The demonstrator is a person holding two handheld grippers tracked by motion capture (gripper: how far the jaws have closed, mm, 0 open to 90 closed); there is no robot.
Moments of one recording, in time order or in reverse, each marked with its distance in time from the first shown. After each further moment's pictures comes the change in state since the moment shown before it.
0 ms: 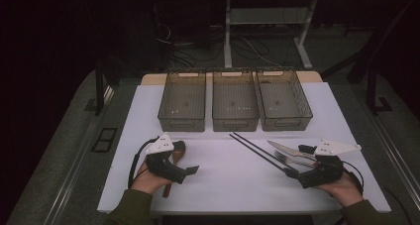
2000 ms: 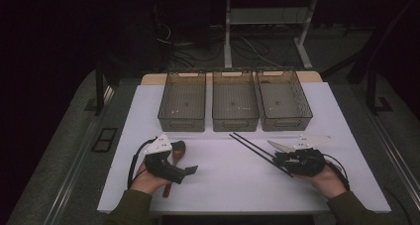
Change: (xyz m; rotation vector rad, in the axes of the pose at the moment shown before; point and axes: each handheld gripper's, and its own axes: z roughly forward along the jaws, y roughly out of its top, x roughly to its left) left arm 0.001 -0.002 -0.003 -0.012 0.000 -0.016; right arm 0.004 0.015 0.039 0.167 0.017 -0.011
